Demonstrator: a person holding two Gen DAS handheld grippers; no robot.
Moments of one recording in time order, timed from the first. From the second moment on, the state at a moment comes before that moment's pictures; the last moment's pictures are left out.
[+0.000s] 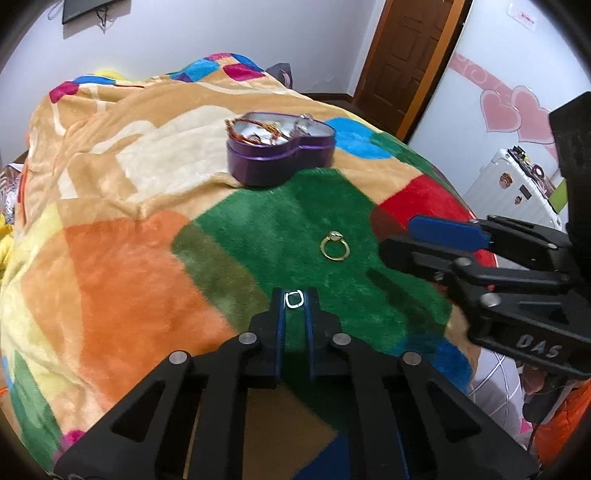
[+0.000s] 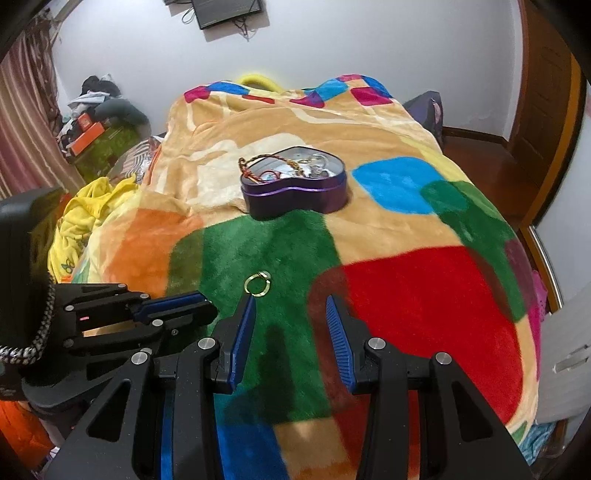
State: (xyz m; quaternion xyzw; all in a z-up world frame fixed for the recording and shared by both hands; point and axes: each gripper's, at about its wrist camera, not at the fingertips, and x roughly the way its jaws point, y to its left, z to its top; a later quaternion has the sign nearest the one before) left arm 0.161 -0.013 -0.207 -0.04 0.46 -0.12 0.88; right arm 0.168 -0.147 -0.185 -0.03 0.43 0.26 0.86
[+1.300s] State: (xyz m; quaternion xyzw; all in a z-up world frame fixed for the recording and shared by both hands) left arm 0.196 0.014 -0.135 -0.06 0.37 -0.10 0.92; right arm 0.200 -0.136 -0.141 -0.03 0.35 0.27 0.90
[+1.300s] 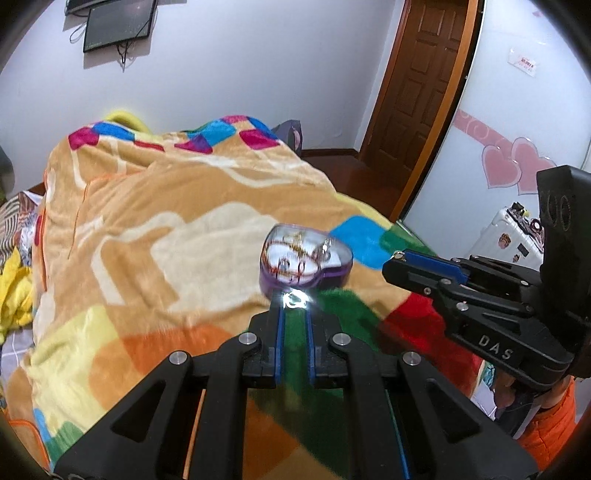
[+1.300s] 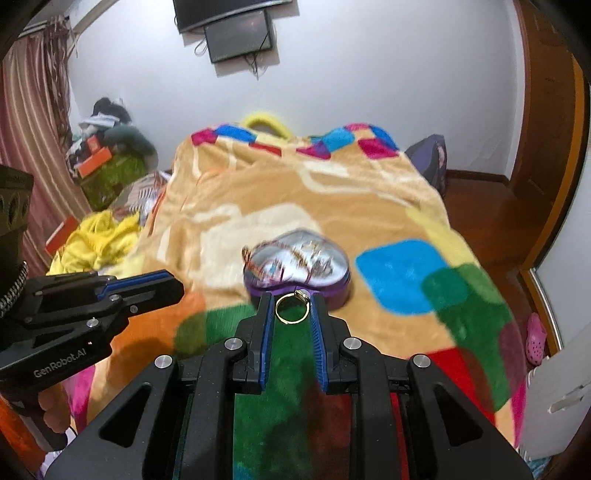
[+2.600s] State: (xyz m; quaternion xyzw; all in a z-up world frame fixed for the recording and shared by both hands) left arm 0.274 0.017 -0.167 -0.09 0.40 -0.14 0.90; right arm 0.275 -0.108 -0.152 -0.03 0.37 0.31 0.88
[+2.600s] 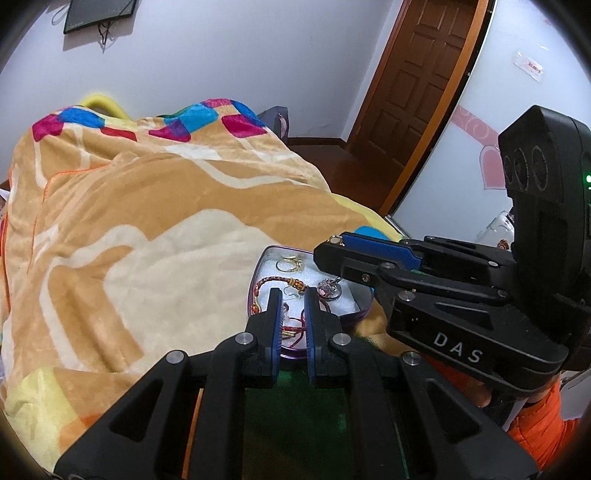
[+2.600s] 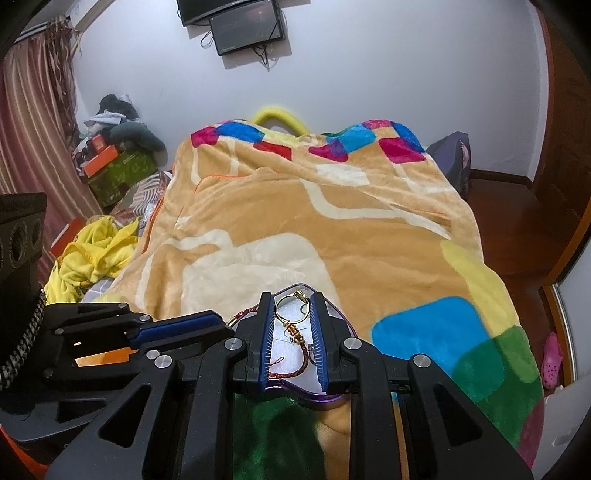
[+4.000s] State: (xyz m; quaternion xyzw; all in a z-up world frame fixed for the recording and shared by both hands) left arm 0.037 0.010 0.051 -0.05 0.06 -0.03 1.00; right arm 0.059 -0.168 0.034 0.01 0.04 0.21 0.98
